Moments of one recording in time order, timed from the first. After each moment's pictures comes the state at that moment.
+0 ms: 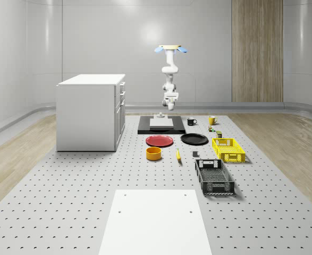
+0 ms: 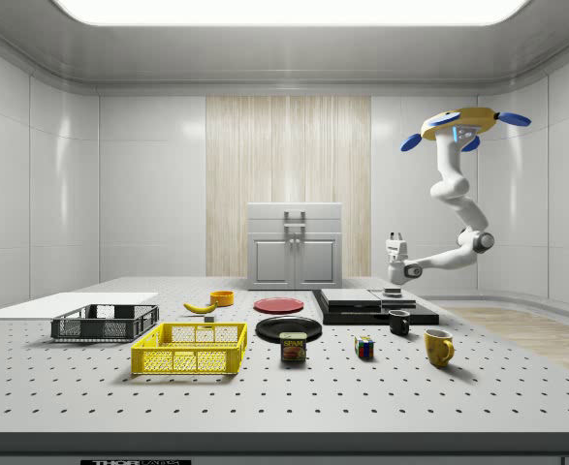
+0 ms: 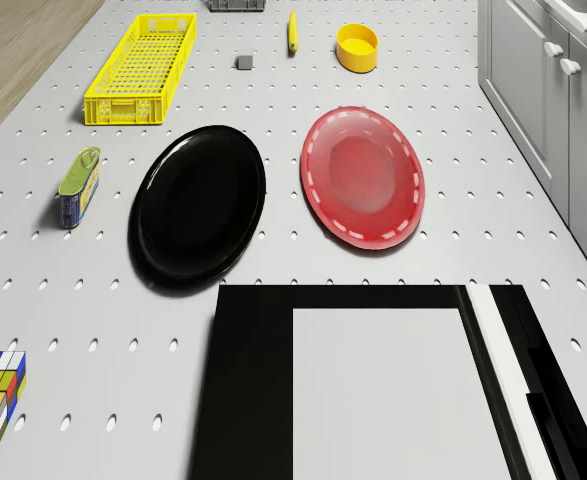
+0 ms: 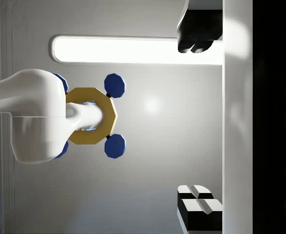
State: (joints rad) arm -0.01 -0.71 0.01 -2.05 0.00 1.38 0.78
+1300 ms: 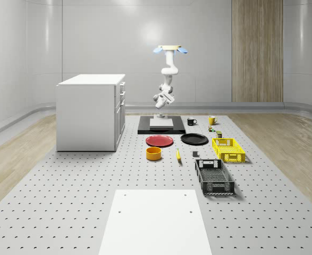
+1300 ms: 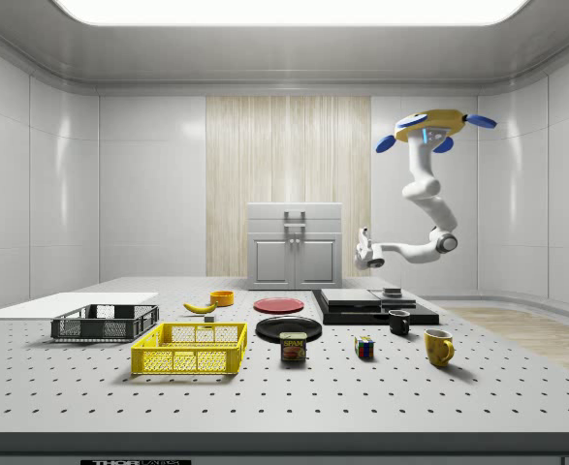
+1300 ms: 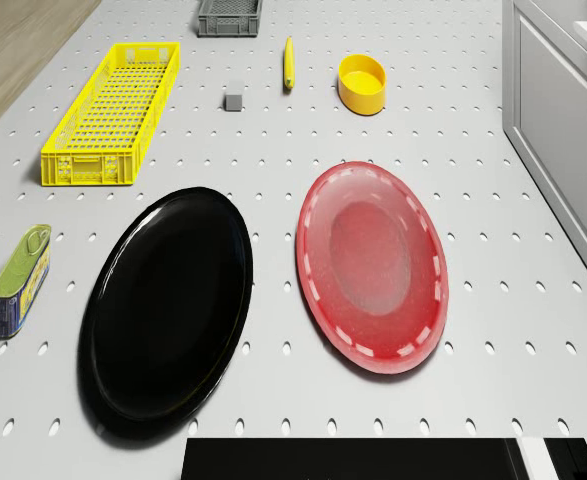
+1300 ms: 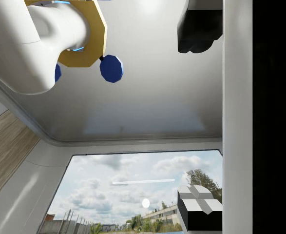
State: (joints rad) arm -0.15 -0.76 0.44 -2.21 -0.63 1.42 0.88
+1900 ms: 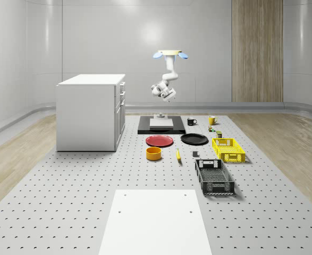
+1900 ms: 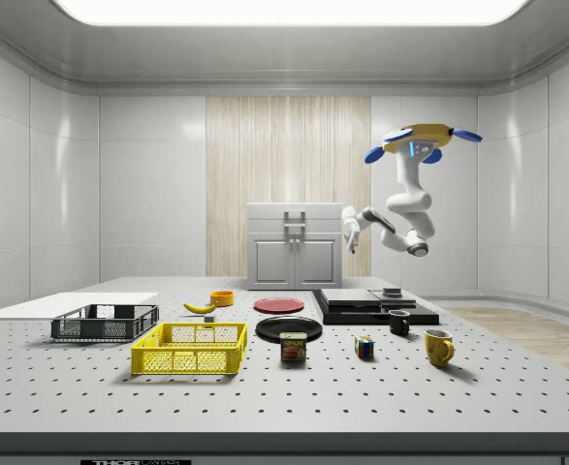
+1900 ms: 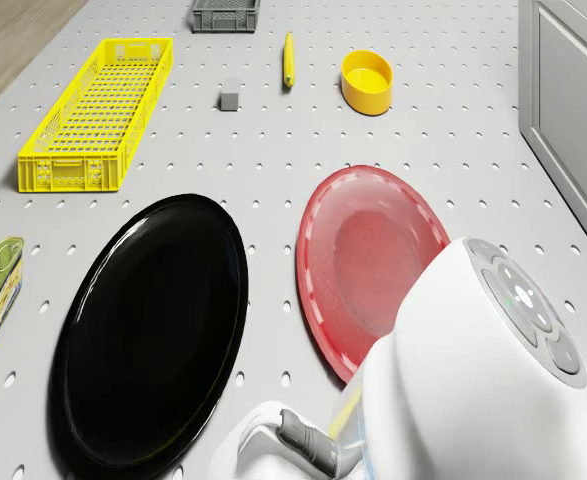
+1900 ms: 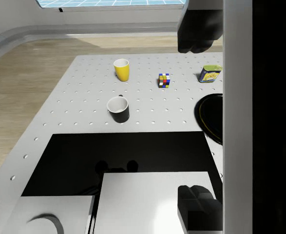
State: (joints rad) arm -0.67 -0.92 1.07 -2.82 -1.78 1.29 1.32
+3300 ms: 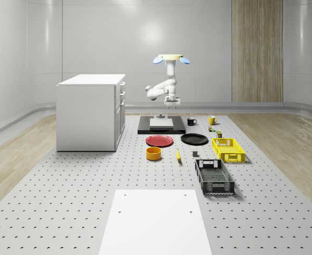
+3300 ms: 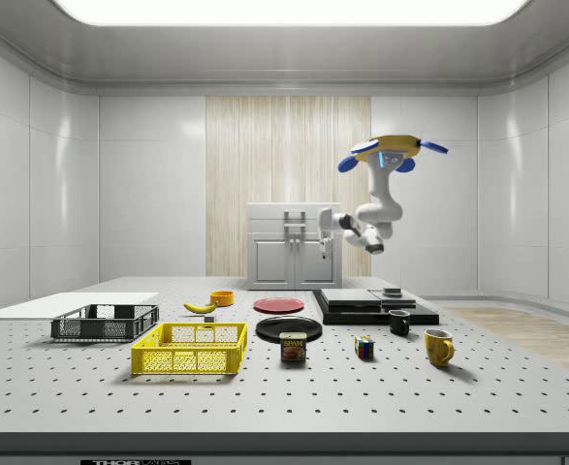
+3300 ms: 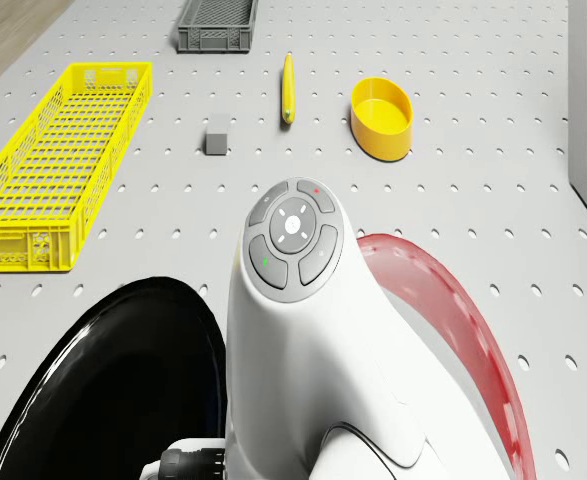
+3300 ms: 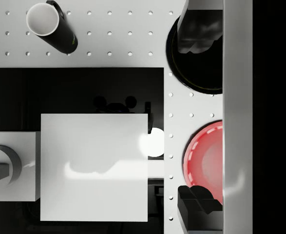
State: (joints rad) arm -1.06 -1.13 1.28 -2.89 -1.96 1.21 1.59
